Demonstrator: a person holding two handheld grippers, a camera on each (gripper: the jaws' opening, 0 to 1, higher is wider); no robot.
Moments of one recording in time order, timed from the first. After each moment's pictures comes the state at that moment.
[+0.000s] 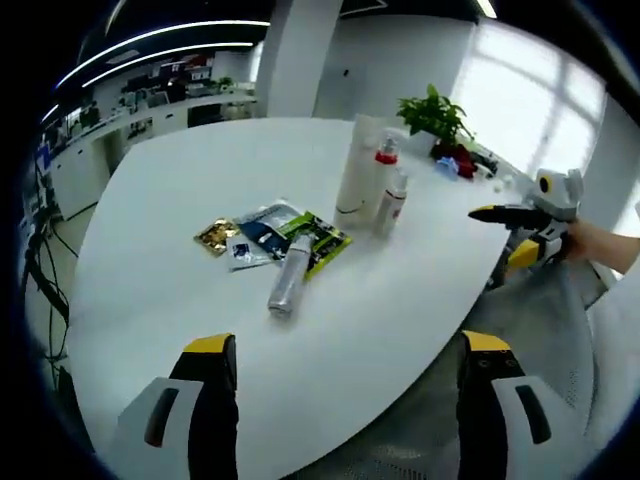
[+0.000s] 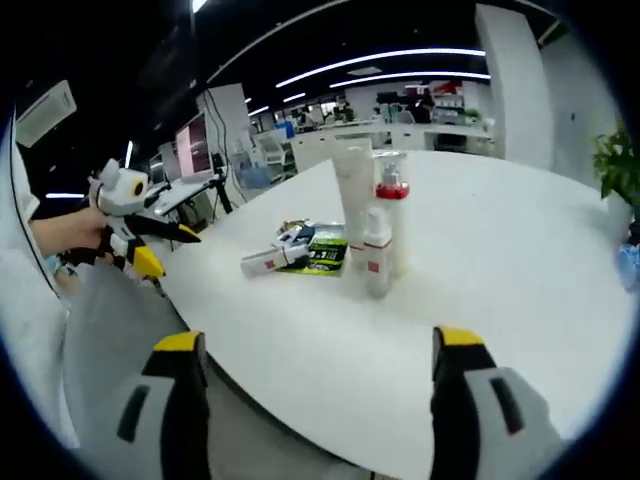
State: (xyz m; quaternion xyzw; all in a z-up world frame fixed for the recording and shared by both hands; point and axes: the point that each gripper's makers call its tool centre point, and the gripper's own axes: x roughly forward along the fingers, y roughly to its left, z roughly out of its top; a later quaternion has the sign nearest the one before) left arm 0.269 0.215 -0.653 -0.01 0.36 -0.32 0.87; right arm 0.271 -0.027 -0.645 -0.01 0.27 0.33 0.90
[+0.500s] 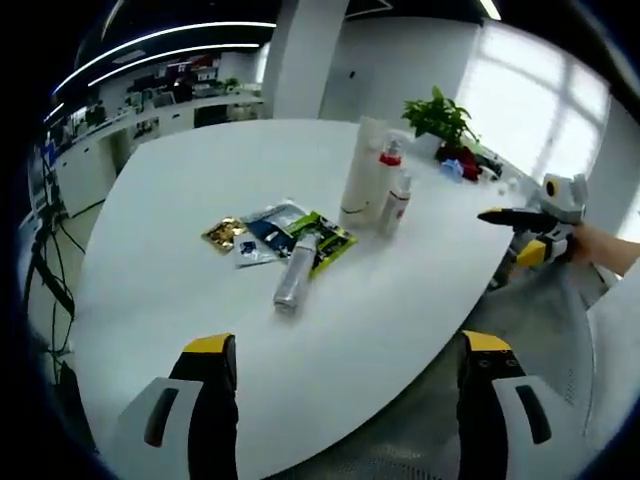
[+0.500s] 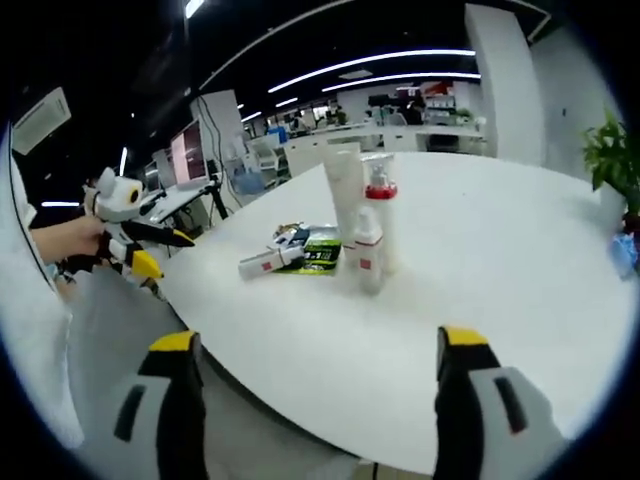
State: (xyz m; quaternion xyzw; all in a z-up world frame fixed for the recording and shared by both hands) left arm 0.266 0.220 -0.651 -0.01 0.36 -0.31 0.88; right arm 0.267 -0.032 -0.644 0.00 0.27 0.32 0.91
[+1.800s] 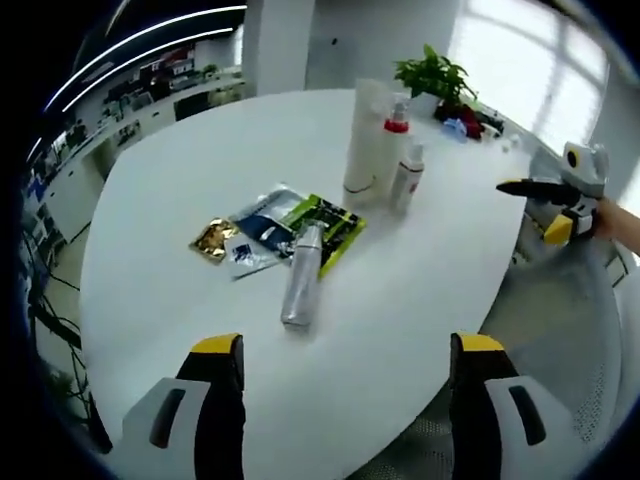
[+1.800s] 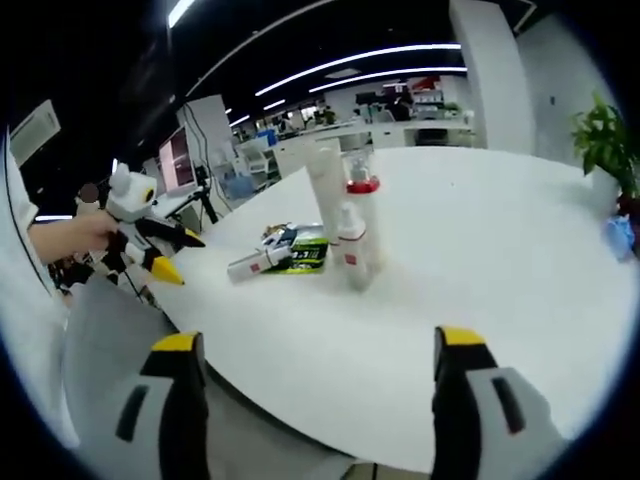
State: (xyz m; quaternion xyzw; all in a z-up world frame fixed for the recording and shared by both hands) left arm 0.308 0.204 -0.676 0.09 0.41 -0.33 0.84; right arm 0.274 -0.044 -0.652 0.02 0.28 0.30 0.91
